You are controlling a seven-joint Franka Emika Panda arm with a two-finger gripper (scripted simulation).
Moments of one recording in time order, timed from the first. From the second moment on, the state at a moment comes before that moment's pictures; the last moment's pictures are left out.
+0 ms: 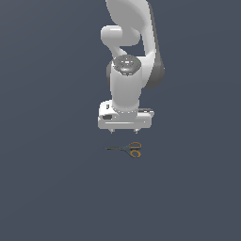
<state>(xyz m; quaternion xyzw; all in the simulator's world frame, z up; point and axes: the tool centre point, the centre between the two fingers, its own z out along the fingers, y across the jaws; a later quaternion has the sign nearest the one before) 0.018 0.016 0.176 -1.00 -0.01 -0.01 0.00</state>
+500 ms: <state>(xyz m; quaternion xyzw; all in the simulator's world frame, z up) 0.018 0.015 0.167 -1.00 -0.06 -0.01 0.00</state>
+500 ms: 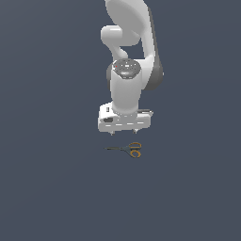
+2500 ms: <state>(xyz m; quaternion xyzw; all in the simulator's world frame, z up) 0.010 0.013 0.069 -0.83 -0.55 0.00 0.00</state>
